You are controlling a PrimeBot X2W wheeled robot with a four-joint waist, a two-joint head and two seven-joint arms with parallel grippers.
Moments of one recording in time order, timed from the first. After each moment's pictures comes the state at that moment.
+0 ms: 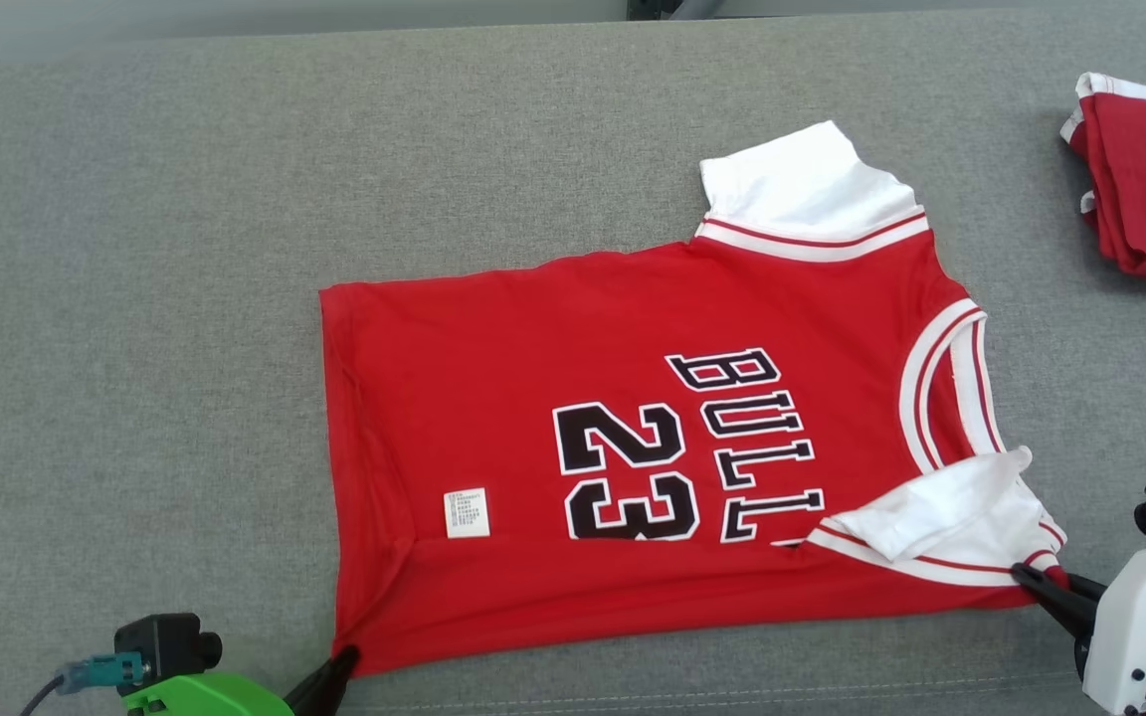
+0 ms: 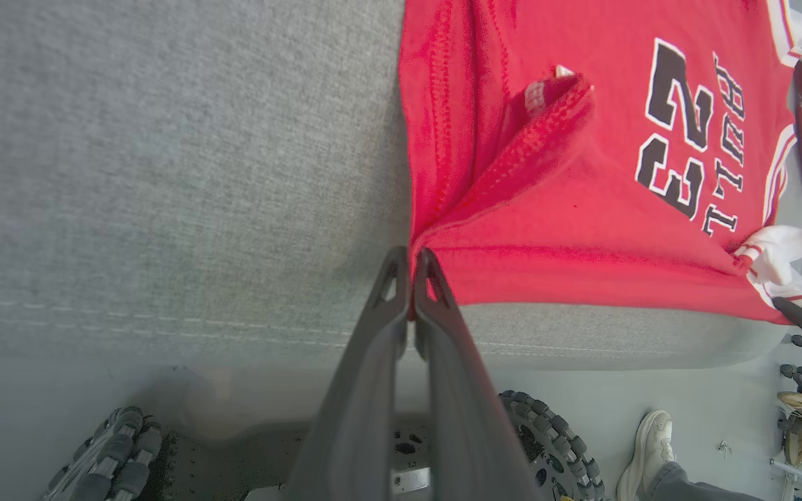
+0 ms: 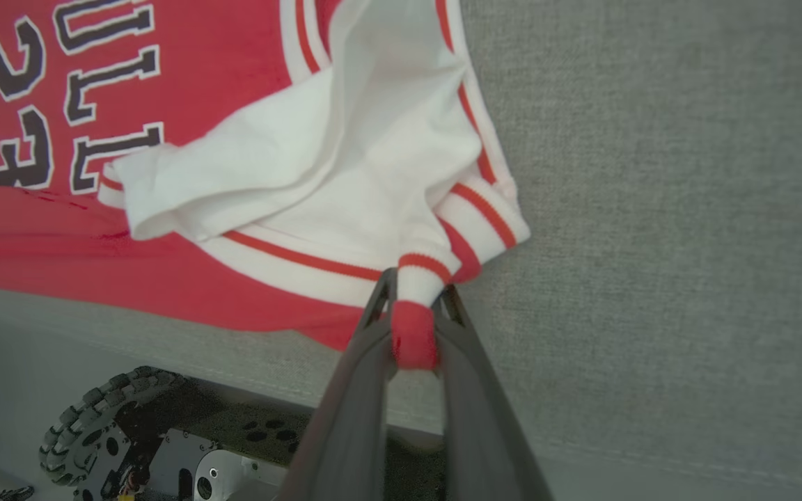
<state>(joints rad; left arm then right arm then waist) 0.13 0.43 -0.35 -0.09 -1.06 0.16 0.36 0.06 -0.59 0.12 0.02 0.83 0.13 0.53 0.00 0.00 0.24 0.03</state>
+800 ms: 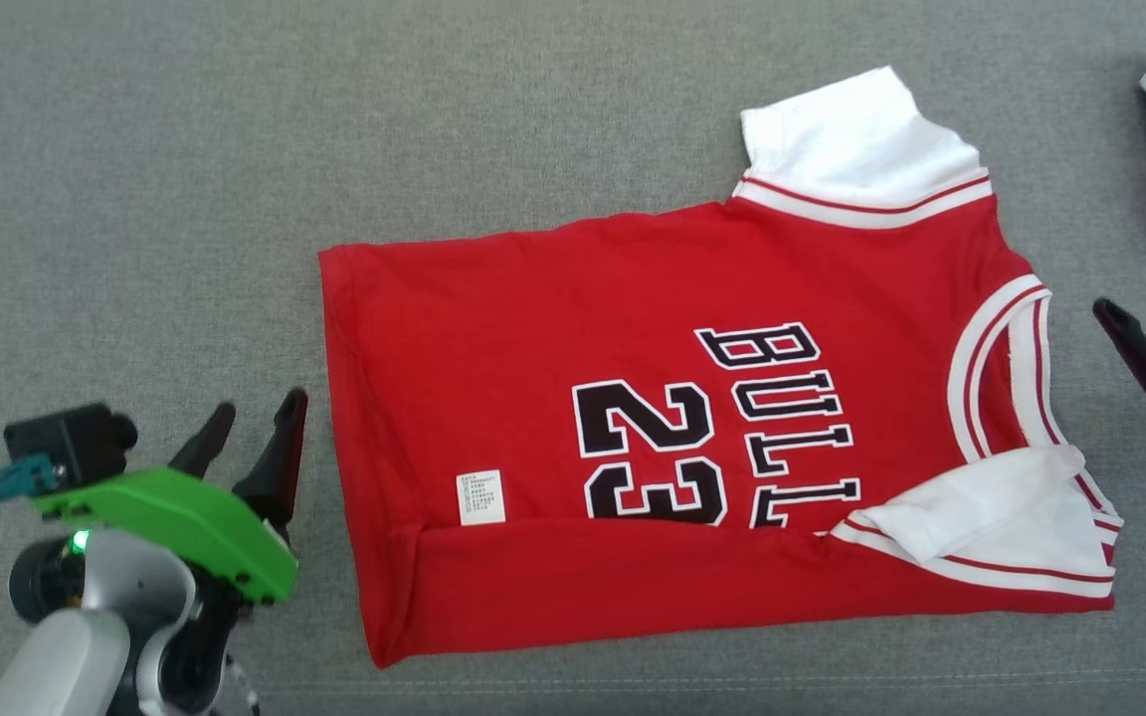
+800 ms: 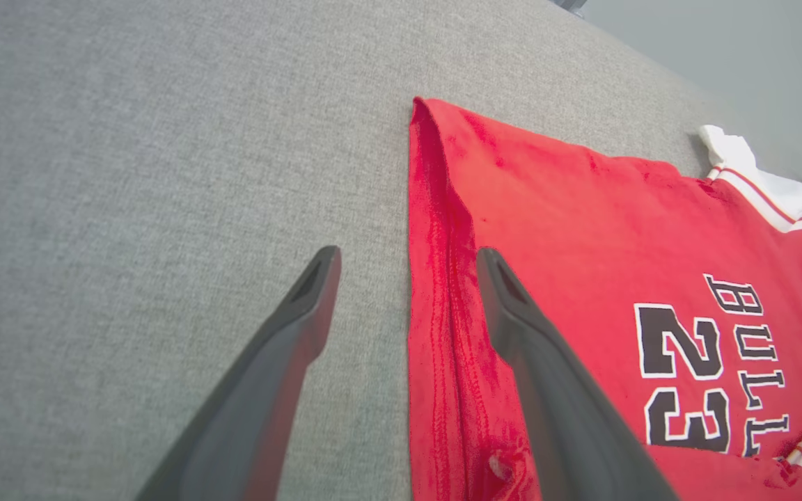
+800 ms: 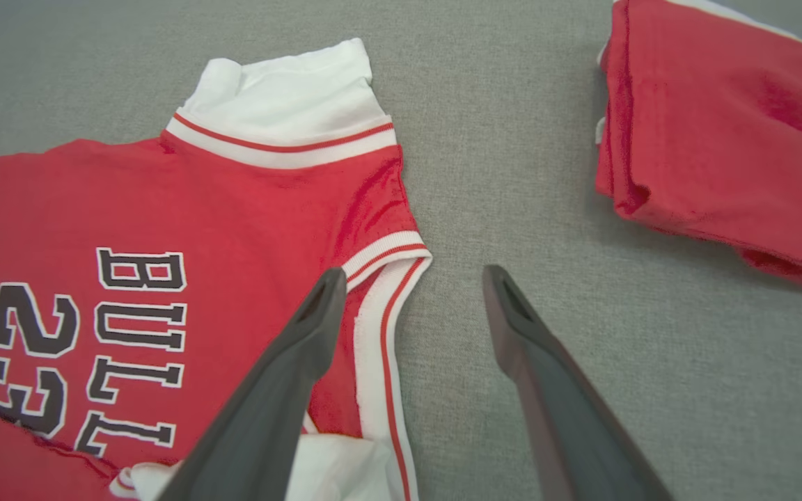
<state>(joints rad) -0.12 0.45 -0.31 -0.15 -0.90 0.26 0.26 -0.15 -0.62 -0.06 -0.13 0.71 0.13 0.54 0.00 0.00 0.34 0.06</state>
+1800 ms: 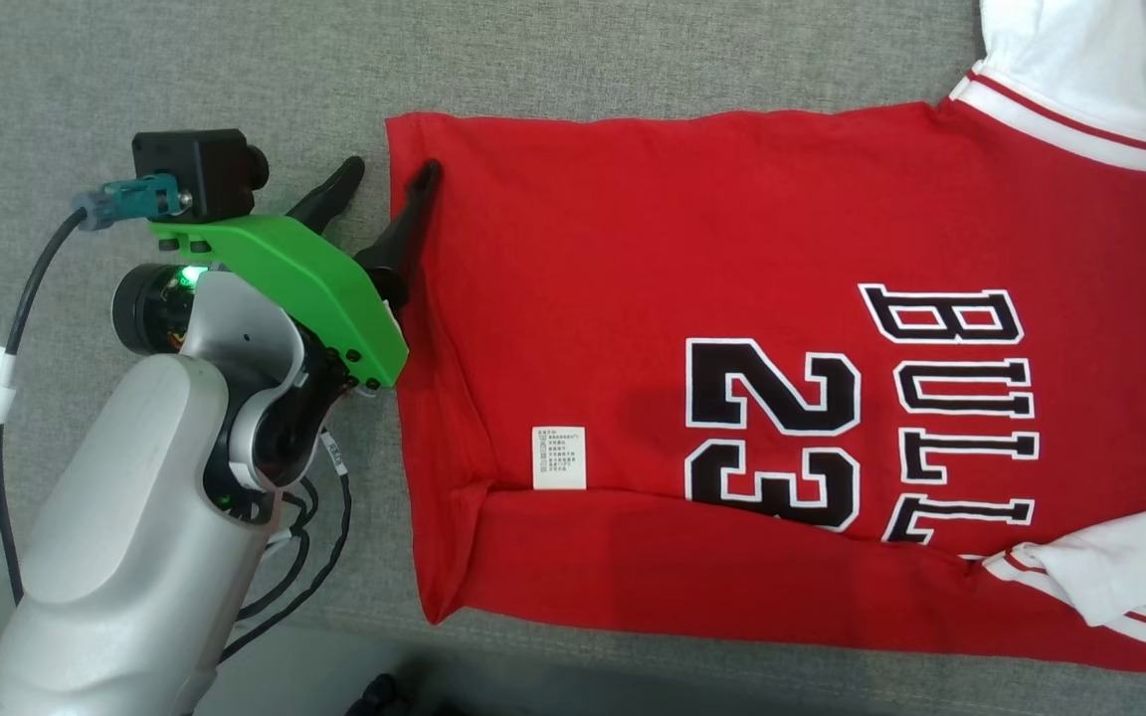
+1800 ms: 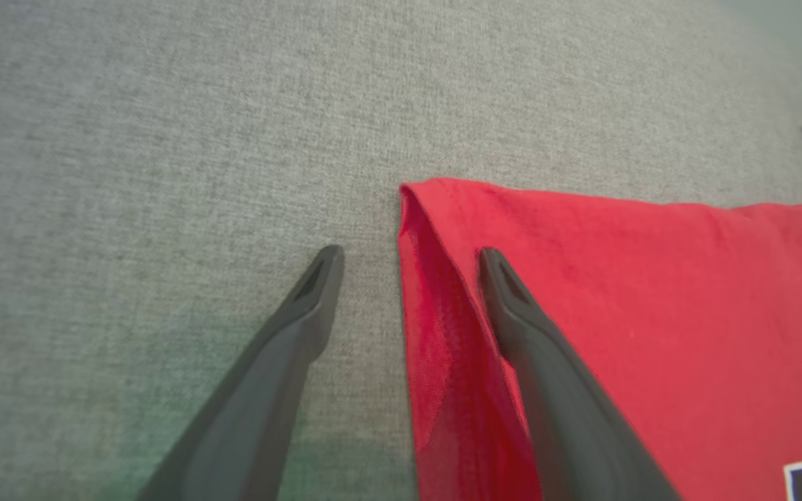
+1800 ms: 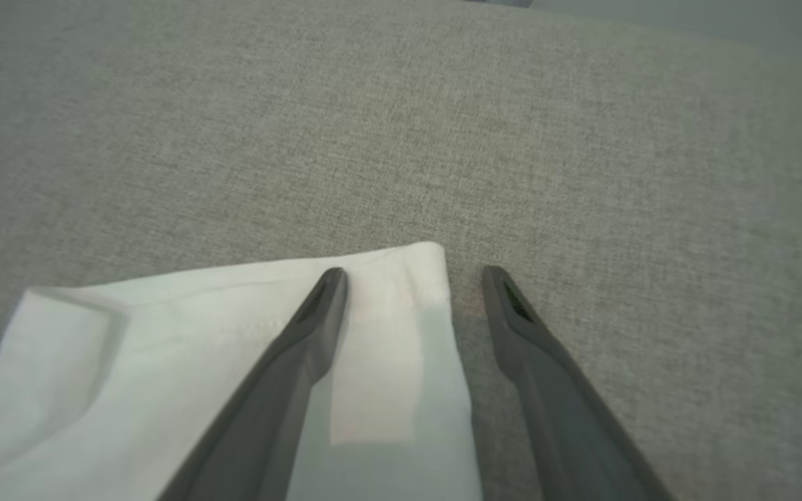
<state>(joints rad) -0.66 0.30 -0.47 0.14 -0.83 0.14 0.34 -0.93 -0.56 0.16 0.37 0.52 0.13 0.59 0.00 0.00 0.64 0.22</state>
